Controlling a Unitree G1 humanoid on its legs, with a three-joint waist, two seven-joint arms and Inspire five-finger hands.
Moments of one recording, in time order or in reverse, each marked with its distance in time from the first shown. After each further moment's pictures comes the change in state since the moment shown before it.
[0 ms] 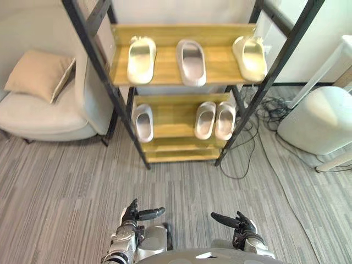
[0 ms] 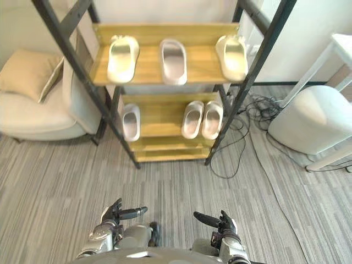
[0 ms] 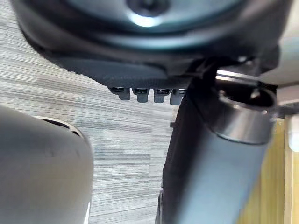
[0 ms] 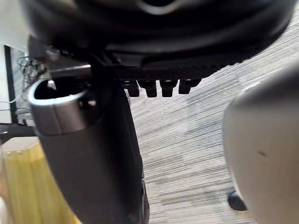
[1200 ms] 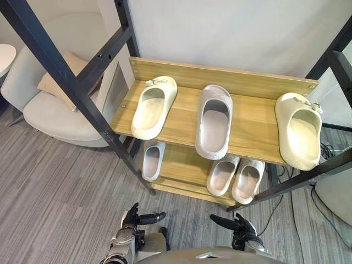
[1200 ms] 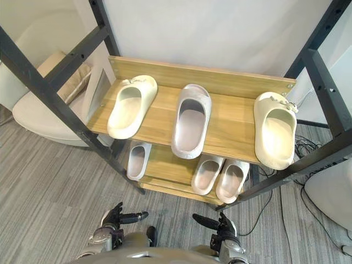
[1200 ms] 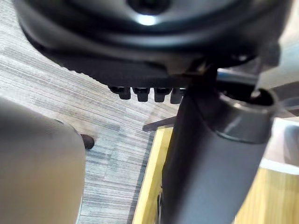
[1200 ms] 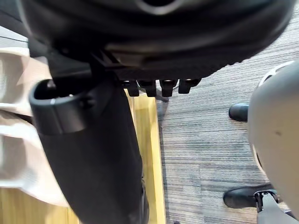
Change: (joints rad) left arm 0.015 -0.015 -0.002 -0.004 0.020 0.000 -0.005; right arm 0.019 0.003 0.028 -0.007 -0.022 -0.001 0.022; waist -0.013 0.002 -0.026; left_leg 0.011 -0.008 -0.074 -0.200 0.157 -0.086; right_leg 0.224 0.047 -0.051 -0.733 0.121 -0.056
